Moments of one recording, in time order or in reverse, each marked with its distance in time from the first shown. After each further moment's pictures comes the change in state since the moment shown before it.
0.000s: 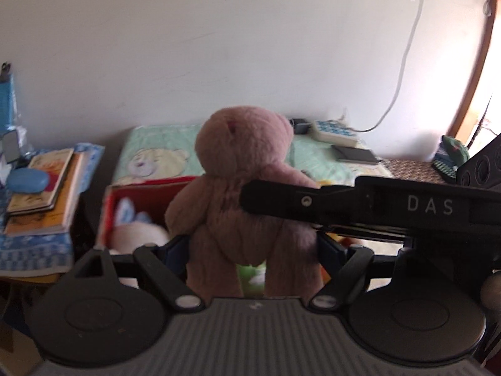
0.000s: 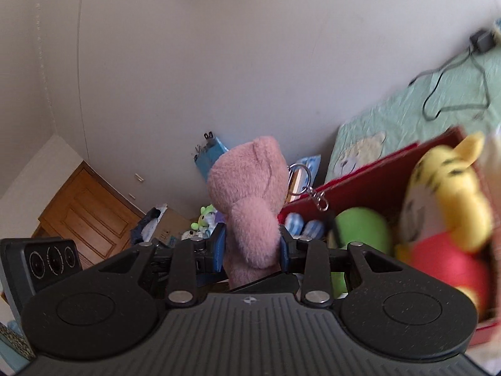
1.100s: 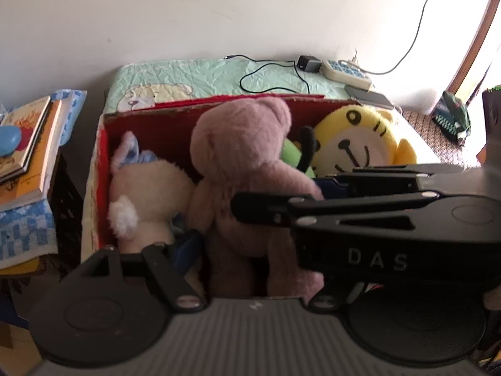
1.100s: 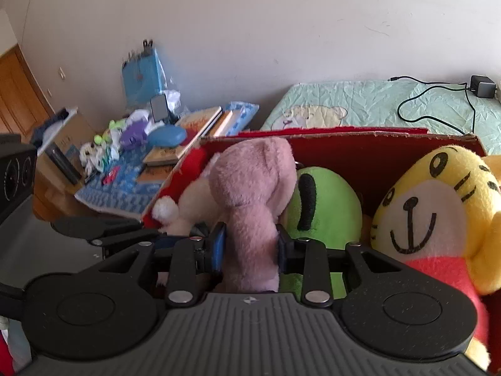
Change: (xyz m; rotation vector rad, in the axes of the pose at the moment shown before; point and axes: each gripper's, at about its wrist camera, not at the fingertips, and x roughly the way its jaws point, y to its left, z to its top) left arm 0.086 0.059 -0.029 0.025 0.204 -0.078; right arm 0.080 0.006 -0.029 -0.359 0.221 -0.394
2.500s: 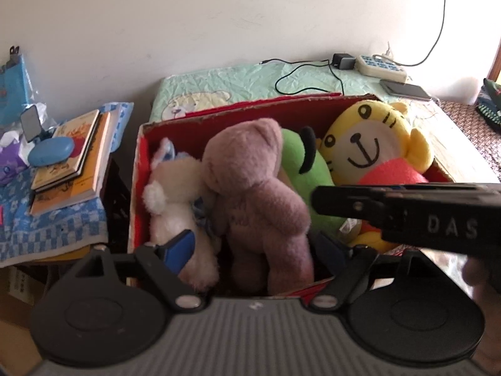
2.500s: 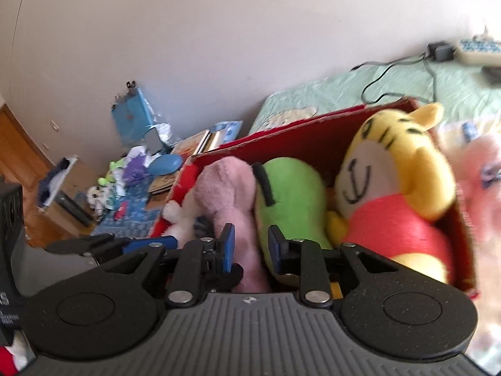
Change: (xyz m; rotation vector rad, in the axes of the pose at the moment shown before) left arm -0.028 -0.039 -0.005 0.019 -0.001 0.245; right arm -0.056 -0.012 -0.022 0.200 -0.083 0.004
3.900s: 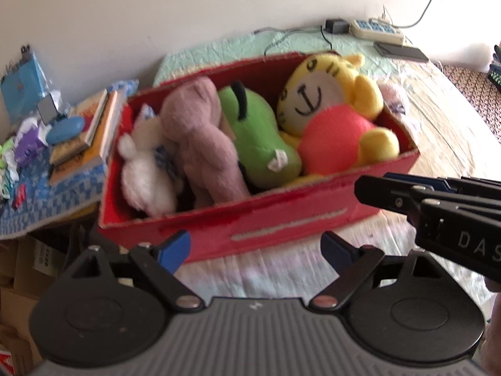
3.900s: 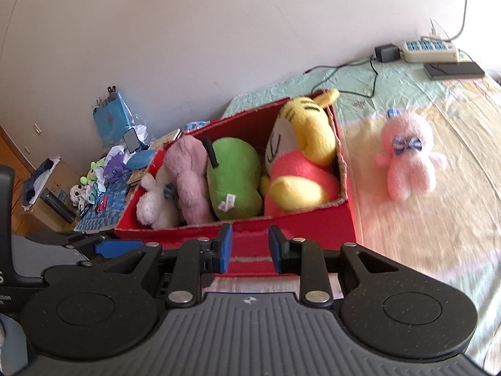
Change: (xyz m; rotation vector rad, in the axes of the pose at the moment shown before) left arm -0.029 -0.079 -0.028 0.016 0.136 0.098; right arm -0.073 -0.036 -0.038 0.036 -0.013 -0.096
